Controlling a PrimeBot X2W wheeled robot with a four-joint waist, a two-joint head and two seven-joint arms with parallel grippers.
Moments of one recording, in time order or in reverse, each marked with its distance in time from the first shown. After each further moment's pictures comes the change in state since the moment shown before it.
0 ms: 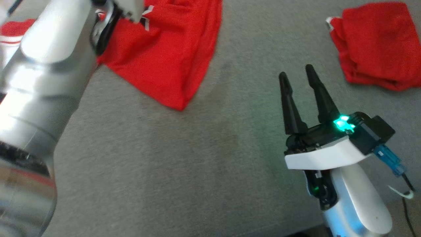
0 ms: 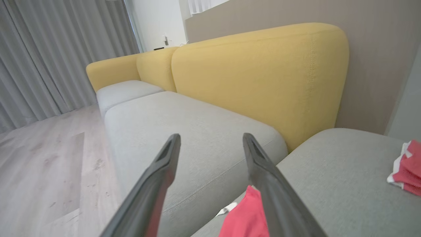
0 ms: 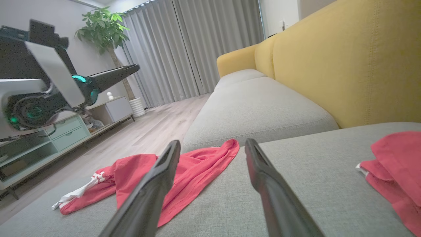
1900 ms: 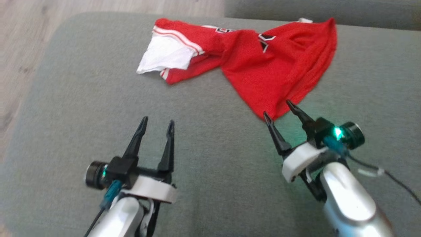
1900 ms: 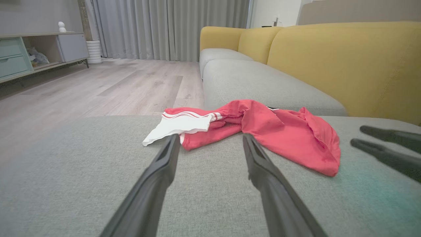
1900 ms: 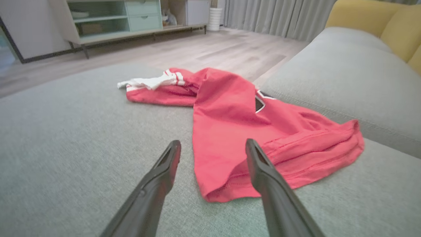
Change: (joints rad) left arm 1.082 0.010 0.300 -0.674 0.214 0.267 -0.153; right arm -0.082 -0.049 0.027 0.384 -0.330 0.000 0.128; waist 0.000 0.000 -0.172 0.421
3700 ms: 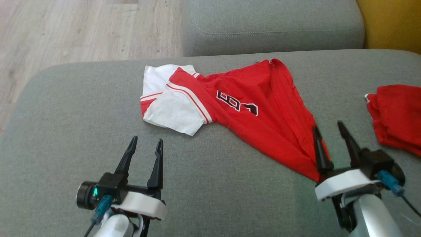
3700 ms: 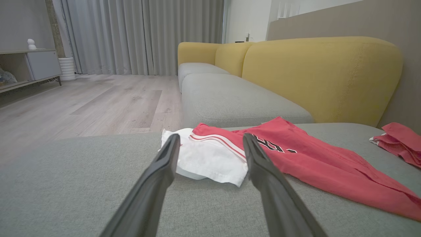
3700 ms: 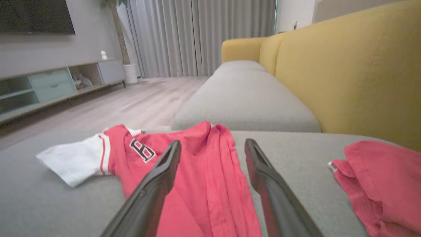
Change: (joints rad) left arm 0.090 0.001 0.064 0.035 0.014 -0.032 0.006; right arm 0.207 0.022 -0.267 -0.059 0.076 0.000 -0.097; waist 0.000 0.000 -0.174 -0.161
